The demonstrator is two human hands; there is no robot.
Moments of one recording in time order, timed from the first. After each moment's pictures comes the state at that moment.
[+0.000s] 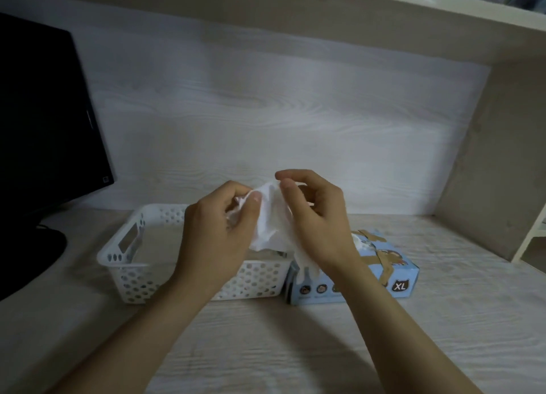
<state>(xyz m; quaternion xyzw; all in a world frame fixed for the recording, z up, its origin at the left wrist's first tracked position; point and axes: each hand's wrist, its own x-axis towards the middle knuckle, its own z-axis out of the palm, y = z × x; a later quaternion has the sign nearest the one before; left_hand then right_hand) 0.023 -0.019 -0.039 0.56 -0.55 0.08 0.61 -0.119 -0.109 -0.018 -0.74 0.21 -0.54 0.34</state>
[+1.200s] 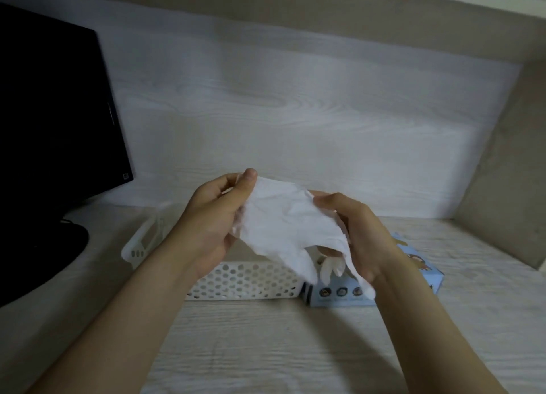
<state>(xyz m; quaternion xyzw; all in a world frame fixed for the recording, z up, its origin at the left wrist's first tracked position) 0.062 -0.022 -0.018 0.46 -0.37 -0.37 0.72 -0.138 -0.106 -0.007 -0.59 0.18 -0.32 0.72</state>
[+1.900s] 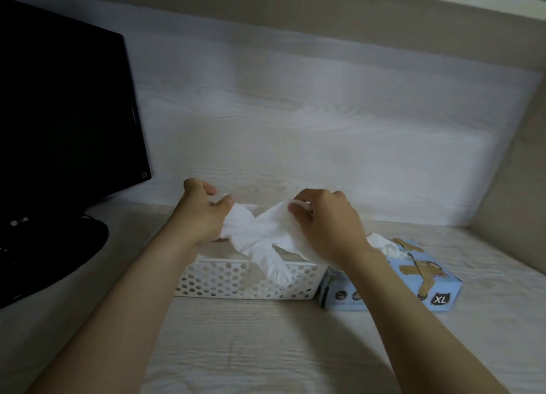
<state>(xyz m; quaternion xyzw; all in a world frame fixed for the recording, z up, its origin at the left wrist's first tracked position) 0.110 -0.016 -0.024 0.71 -0.34 -0.18 0.59 -0.076 -0.147 -0.036 -0.86 0.36 -0.35 0.02</state>
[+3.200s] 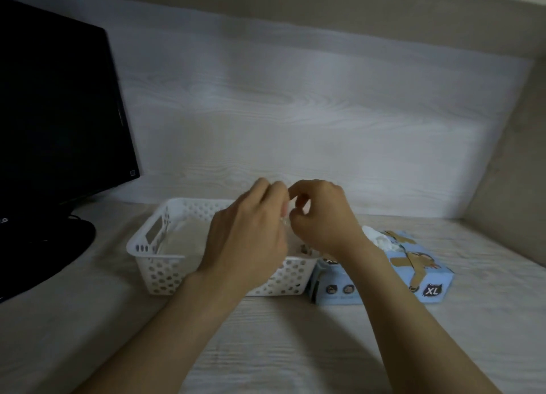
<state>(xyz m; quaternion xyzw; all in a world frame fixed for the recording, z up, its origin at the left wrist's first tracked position) 0.024 -0.008 -0.033 0.64 -0.63 0.23 0.37 -0.084 -0.140 -0.026 -0.87 0.32 -0.35 0.09</state>
